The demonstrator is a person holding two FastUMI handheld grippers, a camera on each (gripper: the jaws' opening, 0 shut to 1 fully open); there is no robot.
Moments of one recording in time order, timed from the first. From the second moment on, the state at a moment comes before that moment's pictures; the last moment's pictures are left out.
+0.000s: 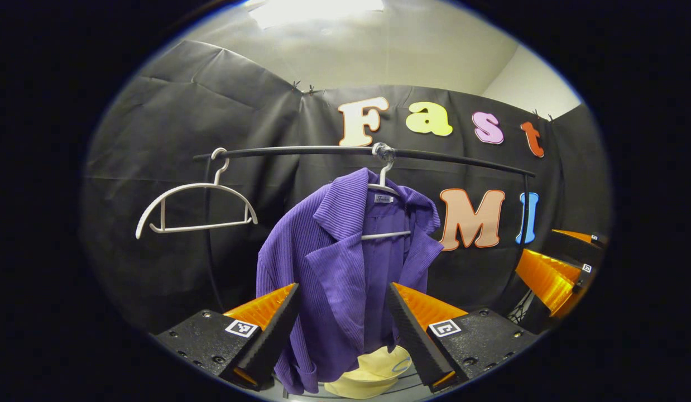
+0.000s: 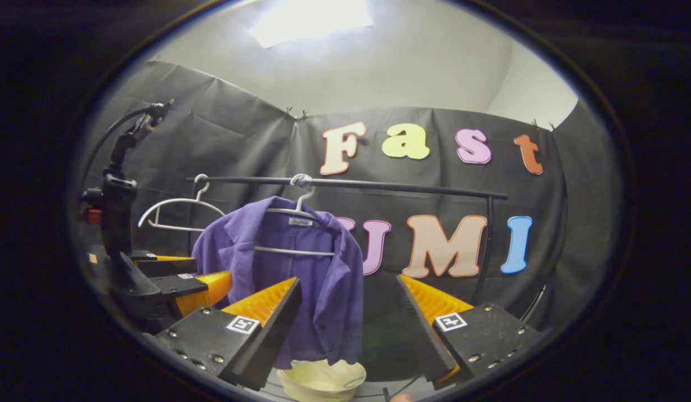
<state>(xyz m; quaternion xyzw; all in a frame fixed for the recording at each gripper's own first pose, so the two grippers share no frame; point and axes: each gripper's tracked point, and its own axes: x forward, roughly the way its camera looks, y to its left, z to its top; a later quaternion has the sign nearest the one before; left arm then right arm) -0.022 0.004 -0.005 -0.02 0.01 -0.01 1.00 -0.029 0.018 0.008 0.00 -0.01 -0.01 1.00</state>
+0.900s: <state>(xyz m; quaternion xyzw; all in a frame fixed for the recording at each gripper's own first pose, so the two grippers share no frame) -0.009 -0.013 -0.008 0.00 0.02 -0.03 1.00 -0.019 0.005 0.000 0.01 -0.01 -0.03 1.00</state>
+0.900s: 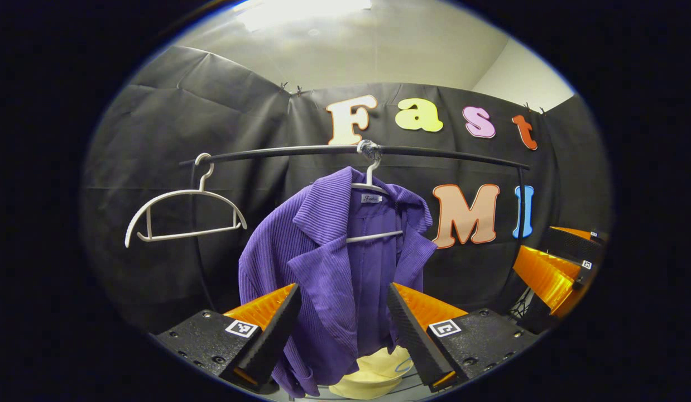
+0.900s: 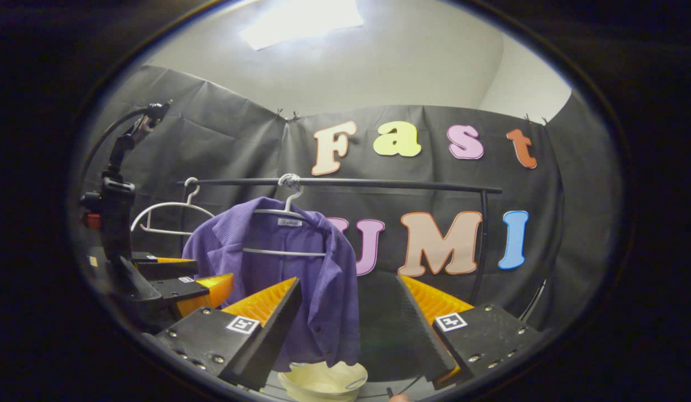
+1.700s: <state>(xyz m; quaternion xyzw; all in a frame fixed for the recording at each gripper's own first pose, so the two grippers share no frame) 0.024 -0.002 -0.037 0.02 0.04 0.03 1.00 -0.012 0.000 -0.009 0.01 0.00 -0.02 1.00</state>
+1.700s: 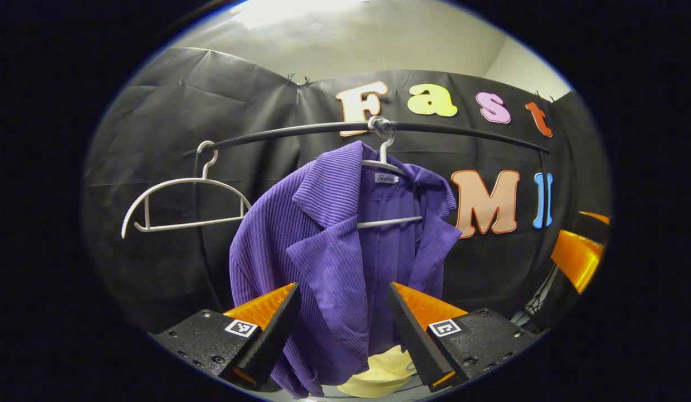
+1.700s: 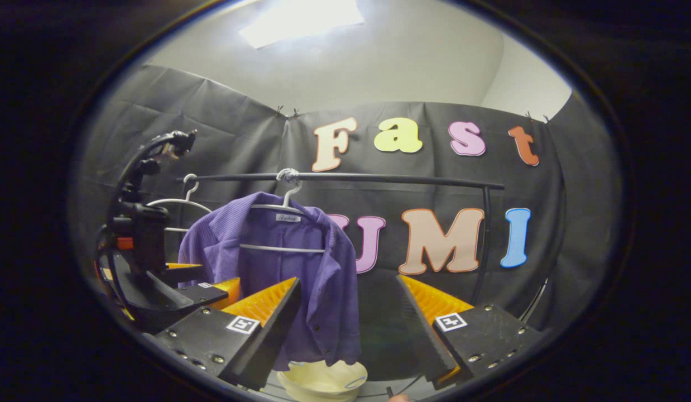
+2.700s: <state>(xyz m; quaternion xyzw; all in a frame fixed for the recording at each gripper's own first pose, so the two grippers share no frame) 0.056 0.016 -0.057 0.07 0.05 0.09 0.99 0.044 0.002 -0.036 0.01 0.01 0.05 1.00</state>
